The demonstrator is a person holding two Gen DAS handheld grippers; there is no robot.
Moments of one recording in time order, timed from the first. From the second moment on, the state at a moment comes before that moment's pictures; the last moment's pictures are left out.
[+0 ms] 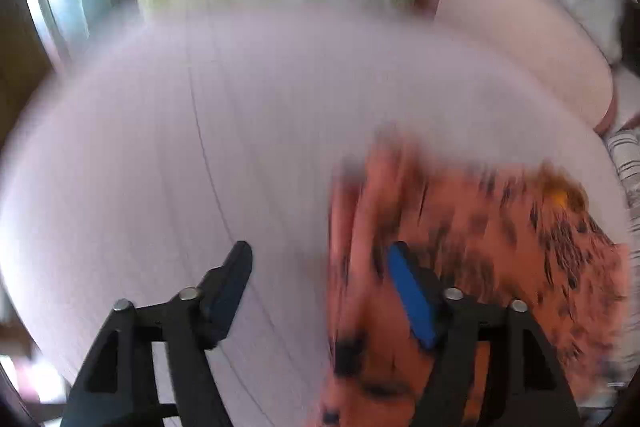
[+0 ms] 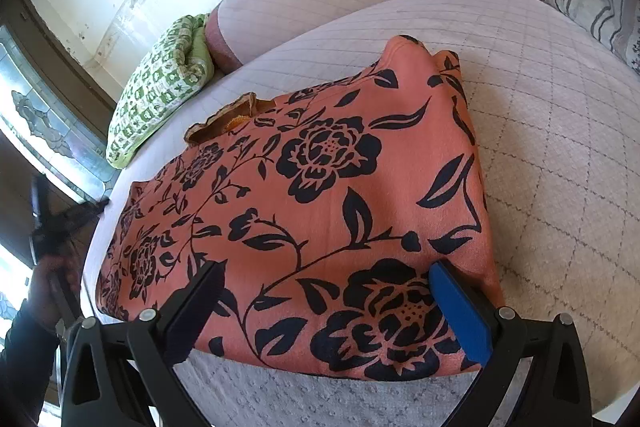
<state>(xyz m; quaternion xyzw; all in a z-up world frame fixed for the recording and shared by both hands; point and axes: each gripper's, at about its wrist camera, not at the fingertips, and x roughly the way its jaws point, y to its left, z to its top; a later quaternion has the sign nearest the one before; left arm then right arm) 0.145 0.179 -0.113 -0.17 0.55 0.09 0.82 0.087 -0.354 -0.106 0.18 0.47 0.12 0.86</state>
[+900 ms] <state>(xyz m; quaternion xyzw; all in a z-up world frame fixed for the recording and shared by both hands) 0.053 0.055 -0.094 0.02 0.46 0.01 0.89 0.078 -0.351 -0.104 0.16 0.46 0.12 0.86</state>
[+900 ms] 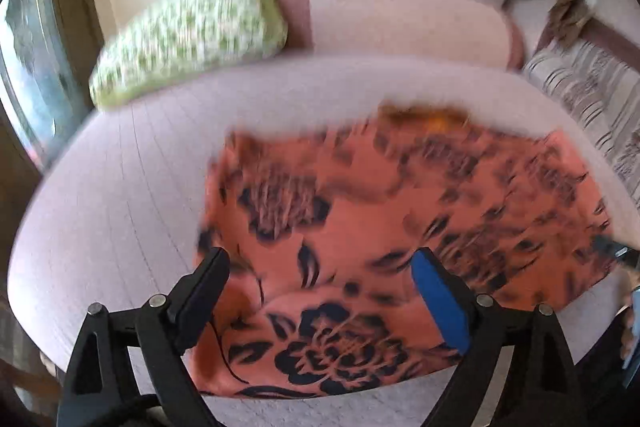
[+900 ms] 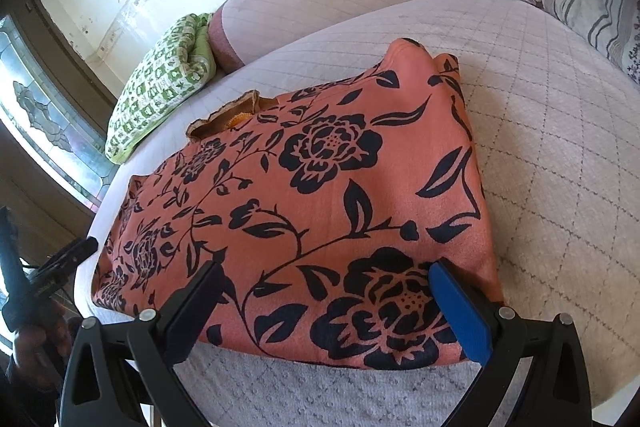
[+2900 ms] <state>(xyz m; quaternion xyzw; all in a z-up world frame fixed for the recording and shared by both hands) -0.053 0.203 -0.076 -0.20 0.34 0.11 0.91 0.042 -0.087 -0.066 0.12 0.49 0.26 0.83</state>
